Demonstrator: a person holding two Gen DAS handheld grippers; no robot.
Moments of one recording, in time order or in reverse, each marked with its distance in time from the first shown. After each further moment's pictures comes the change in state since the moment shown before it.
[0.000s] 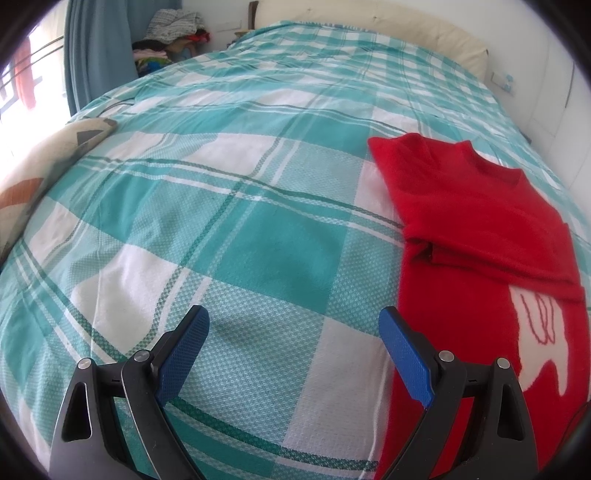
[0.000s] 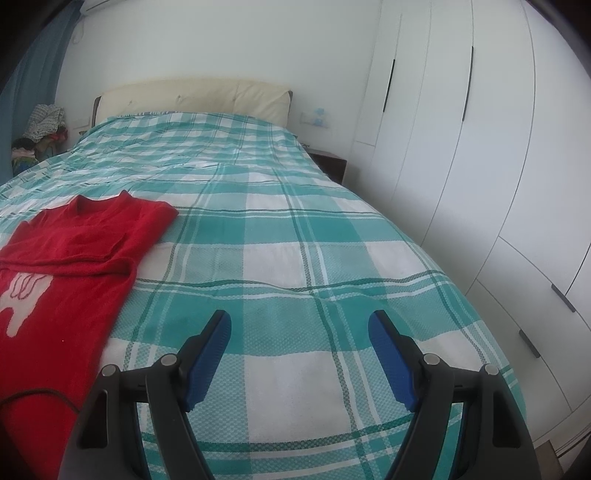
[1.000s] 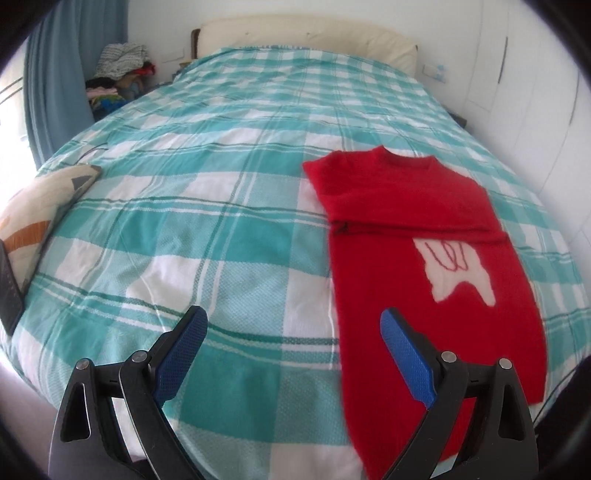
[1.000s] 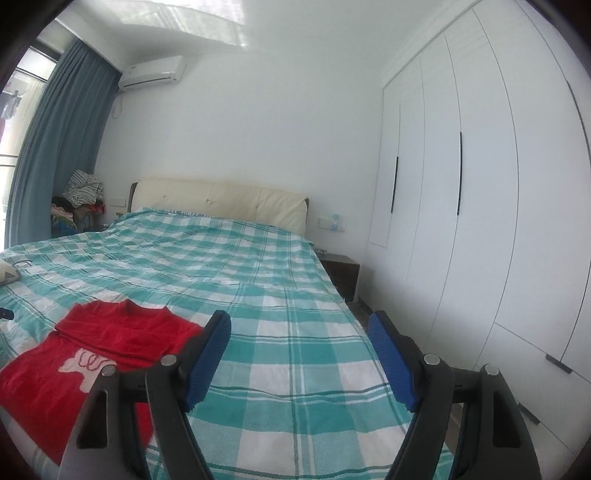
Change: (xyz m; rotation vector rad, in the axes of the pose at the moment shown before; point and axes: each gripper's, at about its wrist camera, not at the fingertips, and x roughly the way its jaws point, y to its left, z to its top) left arm -0.118 0.012 -0.033 0.208 -0.030 -0.185; right arm -0.191 -0.085 0.064 -0.049 -0.451 0.167
